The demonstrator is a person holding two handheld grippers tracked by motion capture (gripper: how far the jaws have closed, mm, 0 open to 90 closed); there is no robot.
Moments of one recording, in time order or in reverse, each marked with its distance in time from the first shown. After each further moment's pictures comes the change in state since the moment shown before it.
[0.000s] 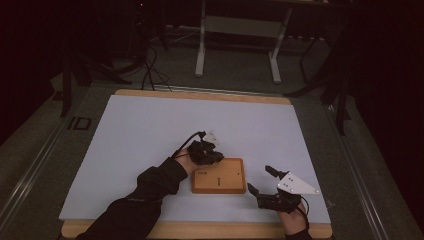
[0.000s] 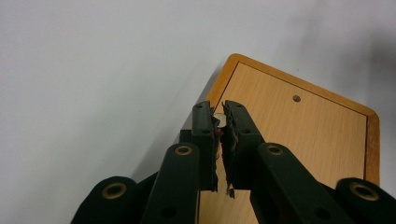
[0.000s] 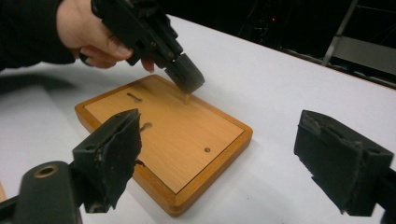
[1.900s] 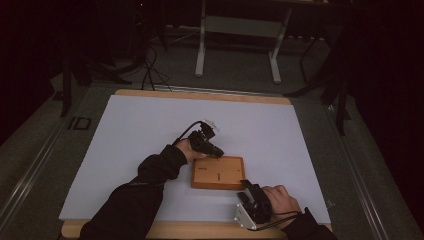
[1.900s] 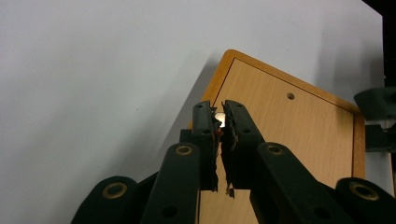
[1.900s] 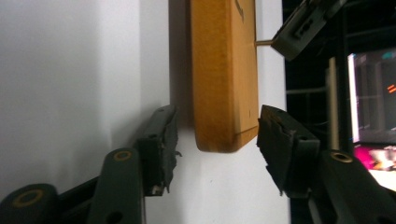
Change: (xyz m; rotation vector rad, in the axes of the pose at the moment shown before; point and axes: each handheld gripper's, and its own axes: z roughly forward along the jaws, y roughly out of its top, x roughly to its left) left arm 0.042 0.016 0.008 0.100 -0.214 -0.133; right arm 0.064 -0.031 0.042 0.338 -0.130 -1.127
